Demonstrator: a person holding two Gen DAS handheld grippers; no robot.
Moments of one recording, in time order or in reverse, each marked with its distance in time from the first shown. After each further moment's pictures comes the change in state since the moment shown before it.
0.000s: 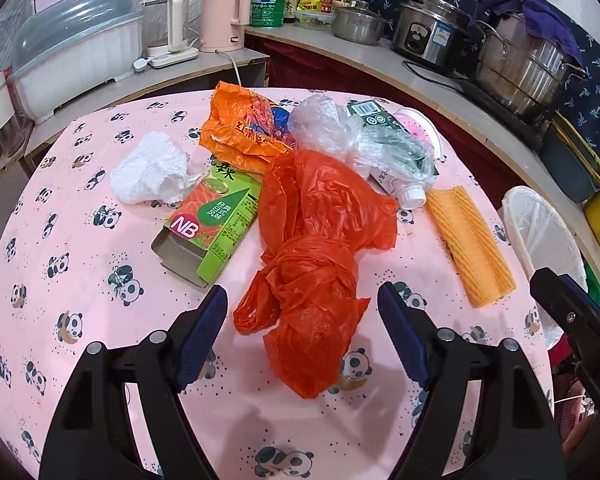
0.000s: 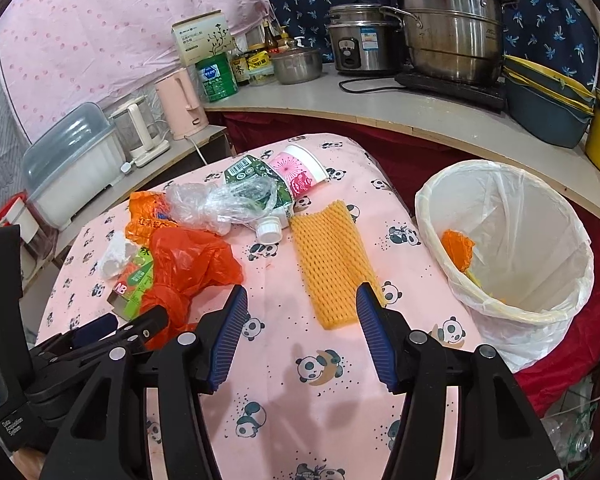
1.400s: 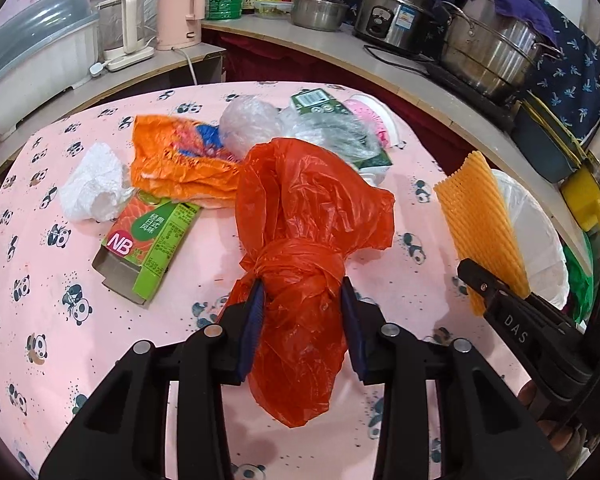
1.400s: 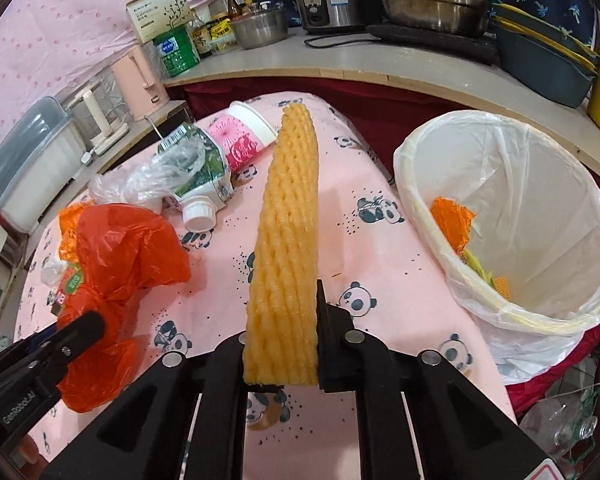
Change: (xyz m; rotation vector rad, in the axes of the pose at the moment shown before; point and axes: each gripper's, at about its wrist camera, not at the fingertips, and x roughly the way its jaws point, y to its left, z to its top) left arm 0.005 -0.032 0.008 0.069 0.039 -0.107; right arm 0.064 -0.038 0.004 0.071 0.105 -0.047
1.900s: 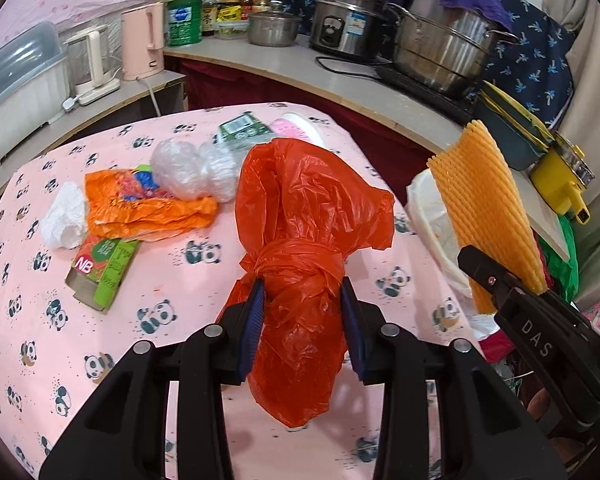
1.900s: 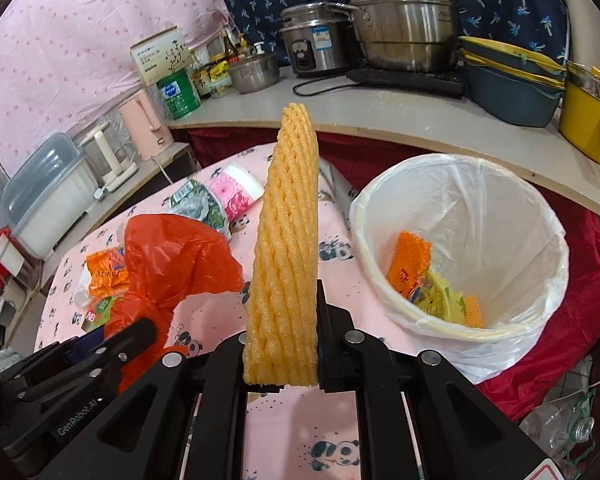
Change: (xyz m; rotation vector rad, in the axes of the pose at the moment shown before) left arm -0.023 -0.063 0.003 0.088 -0.040 -0.052; right arm -0.071 -0.032 0.008 0.038 -0.118 0.016
